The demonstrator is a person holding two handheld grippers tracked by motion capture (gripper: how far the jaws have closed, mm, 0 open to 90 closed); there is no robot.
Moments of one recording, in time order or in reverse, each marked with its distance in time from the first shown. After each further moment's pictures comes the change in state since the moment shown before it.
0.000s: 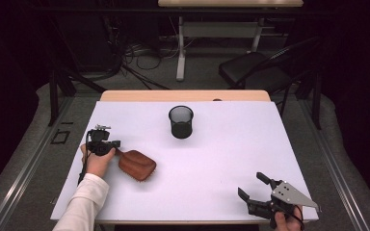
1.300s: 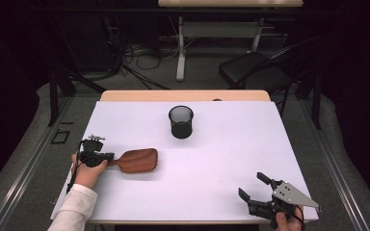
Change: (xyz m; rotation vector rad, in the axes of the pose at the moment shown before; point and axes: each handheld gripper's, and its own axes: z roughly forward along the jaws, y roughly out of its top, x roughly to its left) left arm 0.004 -0.032 -0.025 0.107 -0.022 0.051; right arm 0.000 0.000 -0.001 -0.004 0.008 0.012
